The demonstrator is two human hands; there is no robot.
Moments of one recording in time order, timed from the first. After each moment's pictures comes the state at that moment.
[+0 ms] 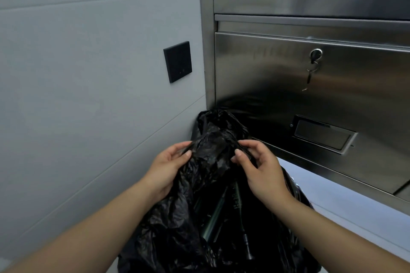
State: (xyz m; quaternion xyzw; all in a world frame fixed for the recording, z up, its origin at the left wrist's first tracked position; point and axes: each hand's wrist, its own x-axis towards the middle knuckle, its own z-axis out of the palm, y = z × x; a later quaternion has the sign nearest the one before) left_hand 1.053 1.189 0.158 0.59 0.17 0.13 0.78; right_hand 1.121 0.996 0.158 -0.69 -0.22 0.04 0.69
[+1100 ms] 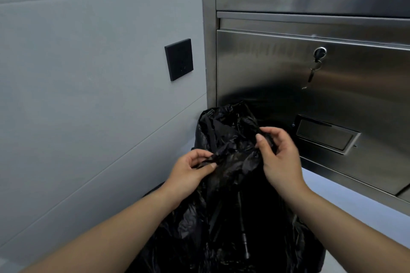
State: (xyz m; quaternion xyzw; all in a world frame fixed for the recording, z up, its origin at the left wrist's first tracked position) left_hand 1.056 1.155 0.153 0.71 0.15 0.10 0.68; right_hand 1.145 0.984 0.170 -0.70 -0.19 -0.06 0.69
